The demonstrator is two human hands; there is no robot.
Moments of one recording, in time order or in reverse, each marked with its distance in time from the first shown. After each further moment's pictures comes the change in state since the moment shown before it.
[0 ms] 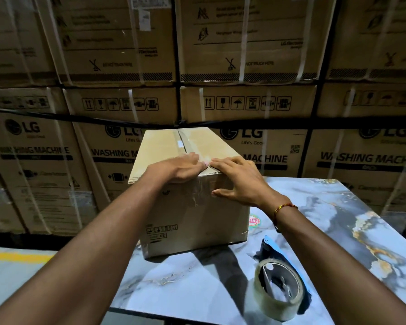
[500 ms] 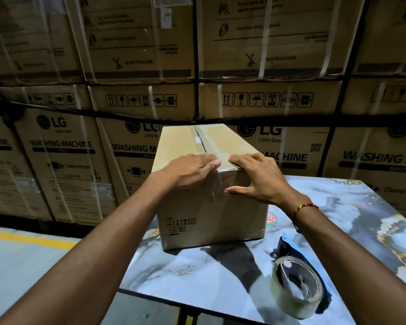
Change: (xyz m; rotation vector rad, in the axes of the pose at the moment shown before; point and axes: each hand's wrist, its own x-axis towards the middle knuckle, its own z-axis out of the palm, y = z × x) left_hand -0.045 -0.013 0.012 0.001 0.193 0.135; right_hand -0.002 -0.003 0.003 -0.004 0.040 0.007
